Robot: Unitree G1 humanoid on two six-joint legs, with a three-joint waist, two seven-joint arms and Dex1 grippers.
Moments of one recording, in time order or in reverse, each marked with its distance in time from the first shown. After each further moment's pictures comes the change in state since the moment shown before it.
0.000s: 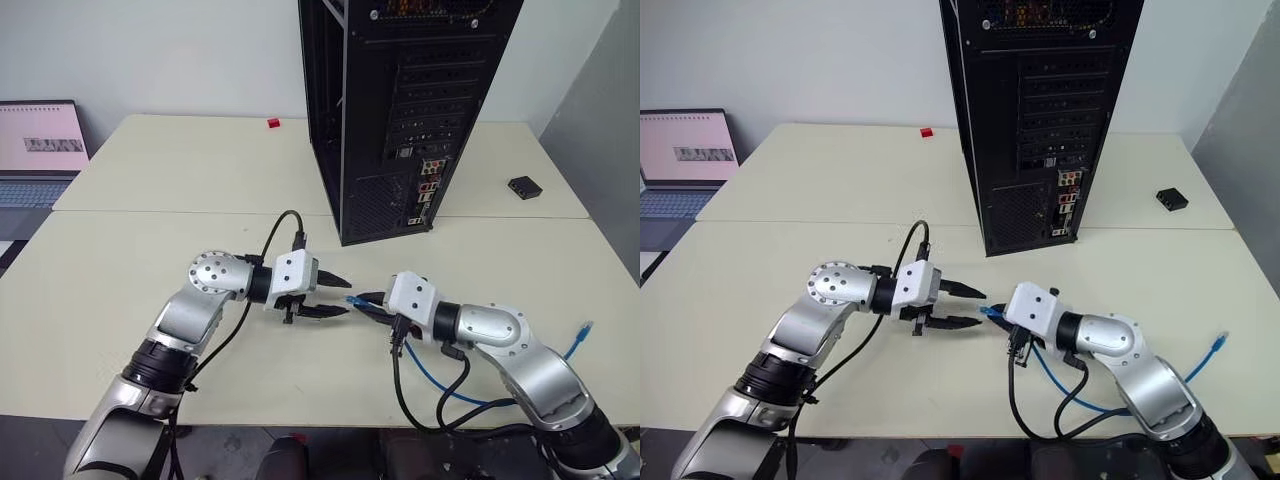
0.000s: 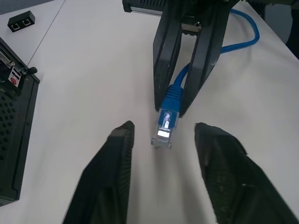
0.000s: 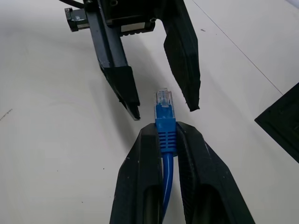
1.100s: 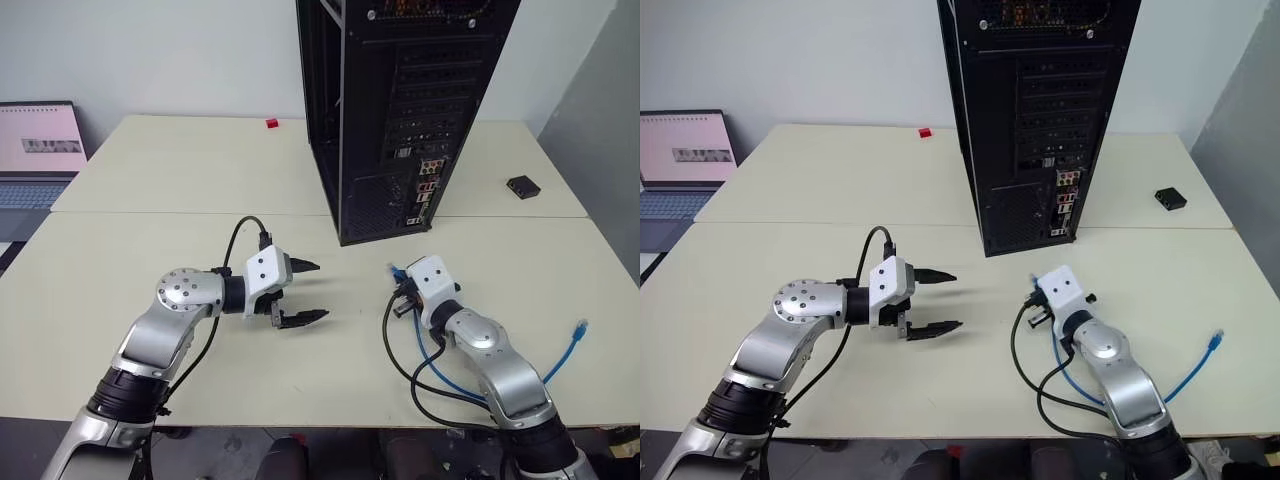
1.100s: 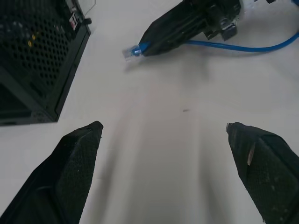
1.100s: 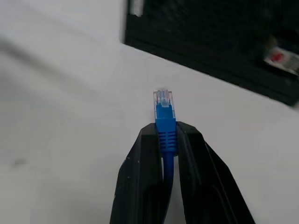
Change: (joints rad) left arm 0.127 0.081 0.118 -0.160 -0.056 0.198 0.168; right arm 0.077 0.144 -0.060 0.158 -0.077 0.008 -0.348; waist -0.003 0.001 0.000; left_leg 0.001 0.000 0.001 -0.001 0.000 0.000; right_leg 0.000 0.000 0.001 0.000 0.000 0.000
